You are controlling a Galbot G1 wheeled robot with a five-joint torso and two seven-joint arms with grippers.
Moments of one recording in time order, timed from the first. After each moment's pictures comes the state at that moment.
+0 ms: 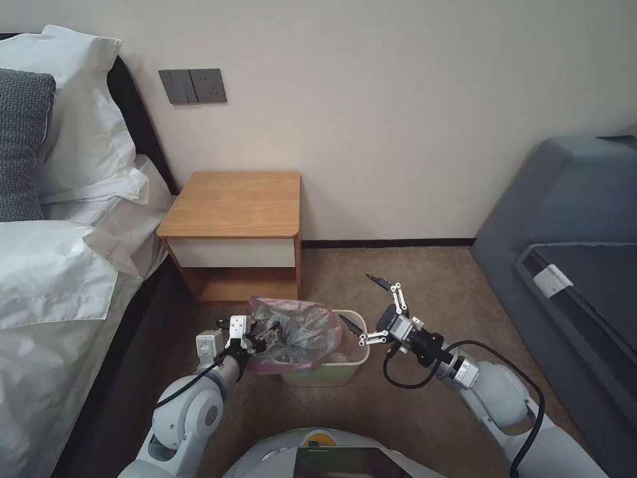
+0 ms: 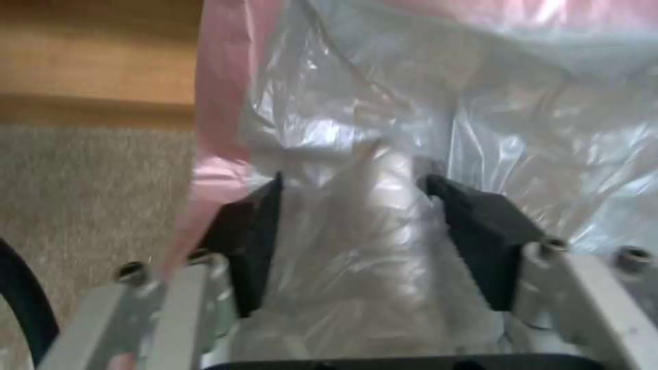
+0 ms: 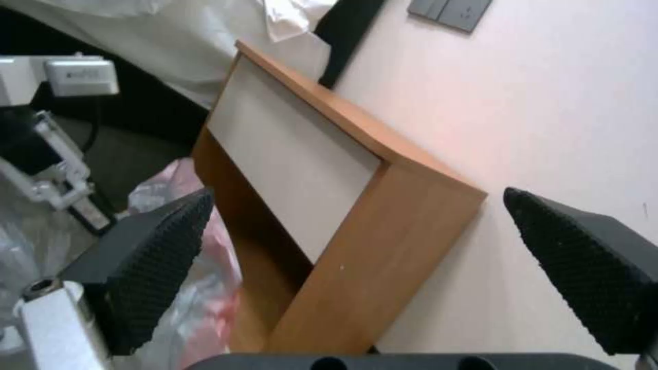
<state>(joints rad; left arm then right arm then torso) 1.58 -1.34 -0.44 -2.20 -0.54 0.72 -0.14 -1.52 0.97 0.47 2.03 0.08 0.47 -0.46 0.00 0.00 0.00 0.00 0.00</state>
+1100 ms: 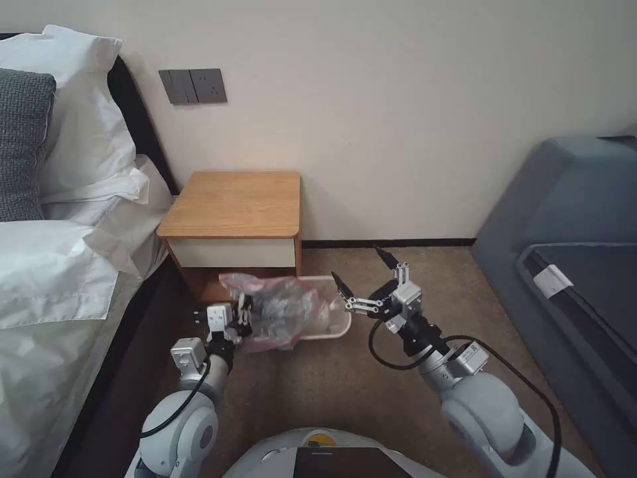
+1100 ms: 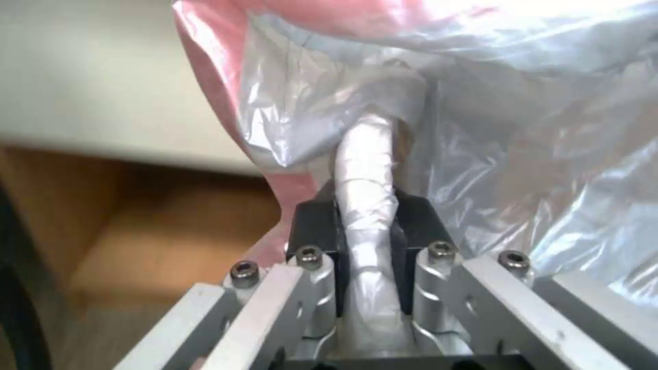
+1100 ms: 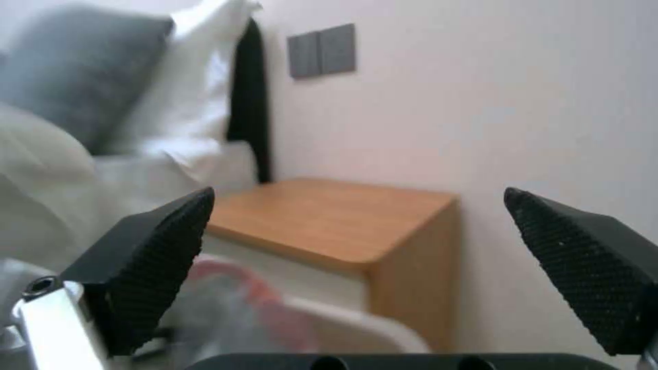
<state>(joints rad) 1.67 -1.35 -0.46 -2.33 -0.42 0.32 -0.17 -1.52 0.96 0.30 2.39 0.48 0.05 -0.04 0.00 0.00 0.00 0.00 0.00</state>
